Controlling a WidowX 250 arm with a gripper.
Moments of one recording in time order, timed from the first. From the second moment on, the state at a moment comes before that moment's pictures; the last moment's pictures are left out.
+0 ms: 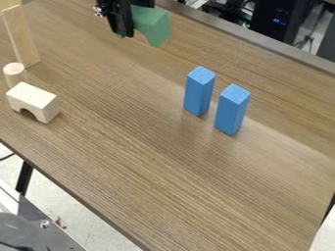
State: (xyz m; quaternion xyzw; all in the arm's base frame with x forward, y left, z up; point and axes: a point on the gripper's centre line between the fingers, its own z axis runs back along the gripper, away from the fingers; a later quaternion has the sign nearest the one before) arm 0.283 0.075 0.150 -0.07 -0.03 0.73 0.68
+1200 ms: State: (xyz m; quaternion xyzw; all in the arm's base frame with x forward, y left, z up) arm 0.294 0.003 0.112 -0.06 -0.06 0.70 0.71
